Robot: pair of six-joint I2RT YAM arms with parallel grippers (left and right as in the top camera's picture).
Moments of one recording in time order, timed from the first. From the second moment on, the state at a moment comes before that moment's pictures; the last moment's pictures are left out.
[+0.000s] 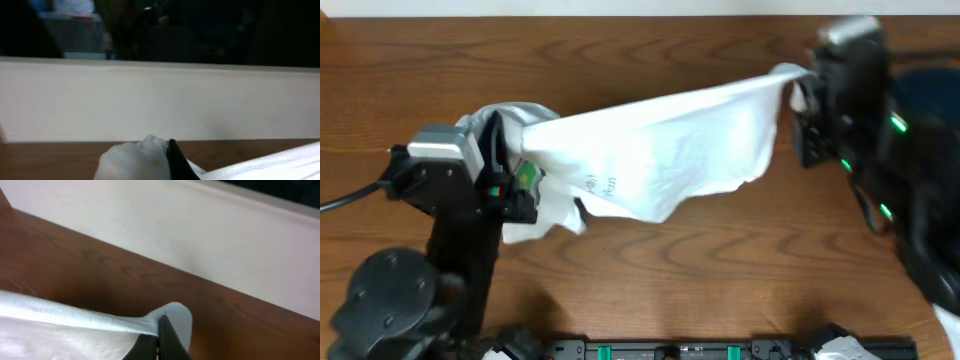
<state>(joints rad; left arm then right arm) -0.70 0.76 1.36 -0.58 -0.57 -0.09 0.44 1.18 1.80 -1.03 0.16 -0.04</state>
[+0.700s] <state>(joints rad) -0.71 1.18 1.41 -0.61 -0.82 -0.12 0.41 1.46 1.80 -1.08 0.30 -0.04</state>
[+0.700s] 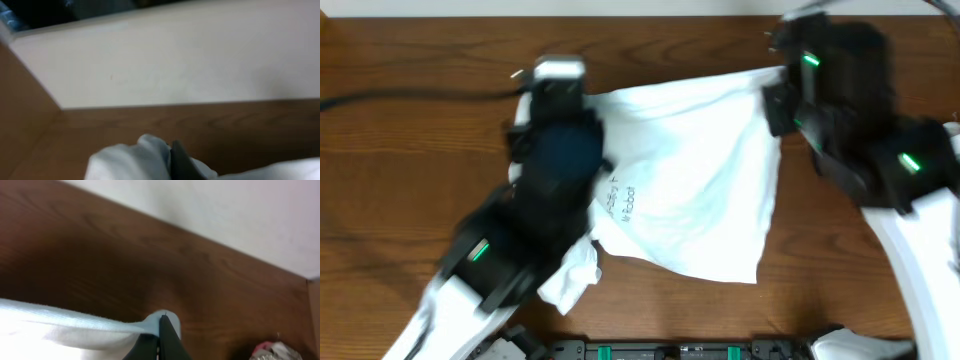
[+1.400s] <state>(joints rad) -0.33 1.34 1.41 -0.70 -0.62 -0.23 0.24 1.75 1.80 -0.99 0.35 -0.02</state>
